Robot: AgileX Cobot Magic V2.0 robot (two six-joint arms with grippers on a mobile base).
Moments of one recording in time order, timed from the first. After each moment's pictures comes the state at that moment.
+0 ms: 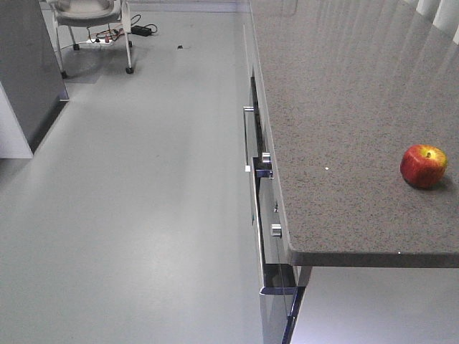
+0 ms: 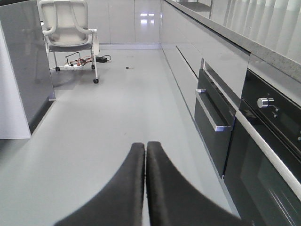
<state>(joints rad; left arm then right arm) -0.06 -0.01 0.03 0.13 0.24 -0.19 -0.03 0.76 -1.06 -0.16 0.74 0.04</state>
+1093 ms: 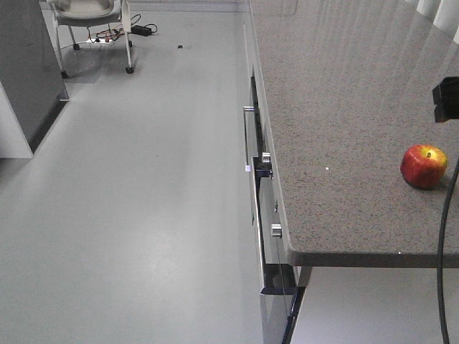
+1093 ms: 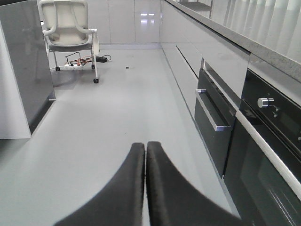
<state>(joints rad) -0.06 -0.01 0.03 0.13 0.24 -0.19 -0.16 1.64 -1.59 -0.07 0.99 -0.07</state>
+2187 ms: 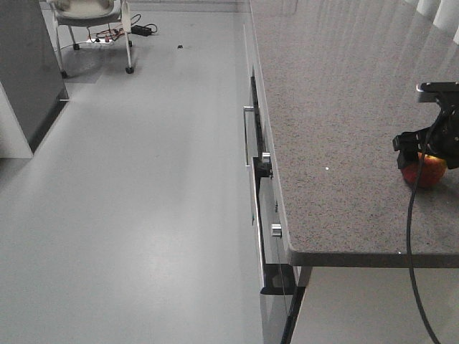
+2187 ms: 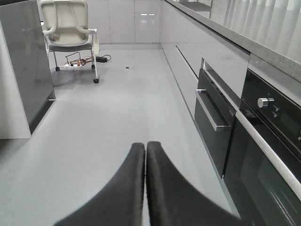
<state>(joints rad) -0.06 -0.01 0.03 0.13 0.24 -0.19 -0.18 1.98 -1.62 0.01 0.87 -0.12</state>
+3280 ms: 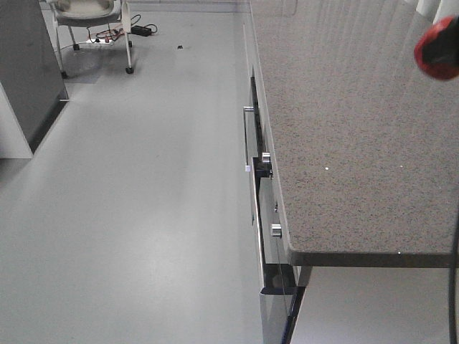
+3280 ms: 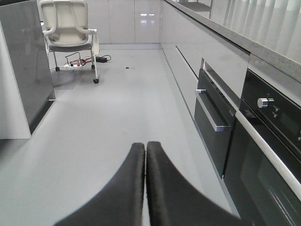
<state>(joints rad) -0.06 -0.01 0.03 0.13 0.24 -0.19 -0.18 1.44 -1.62 0.42 0.97 -0.43</state>
